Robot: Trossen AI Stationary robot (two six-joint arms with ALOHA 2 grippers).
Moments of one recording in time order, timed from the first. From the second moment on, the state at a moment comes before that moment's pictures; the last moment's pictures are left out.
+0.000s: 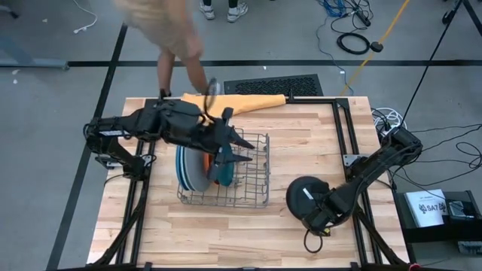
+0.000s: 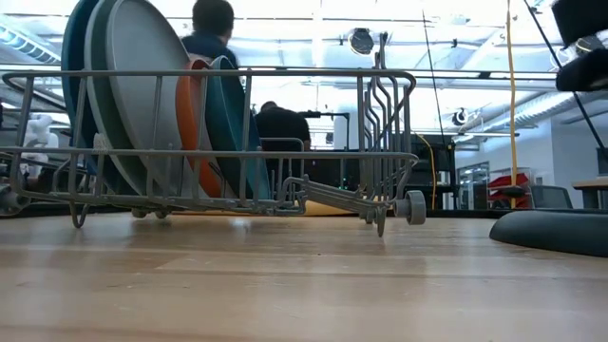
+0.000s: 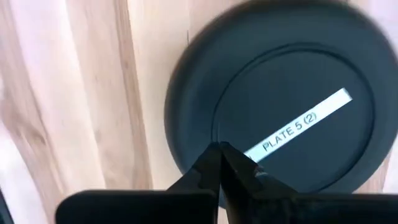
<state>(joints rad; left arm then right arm) -0.15 1.59 2.02 -0.67 0.05 0.12 0.71 1.54 1.04 -1.00 0.04 0.78</state>
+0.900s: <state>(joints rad) -0.37 2.09 1.82 -0.15 0.04 0.06 1.00 1.54 1.05 -1.22 0.44 1.67</state>
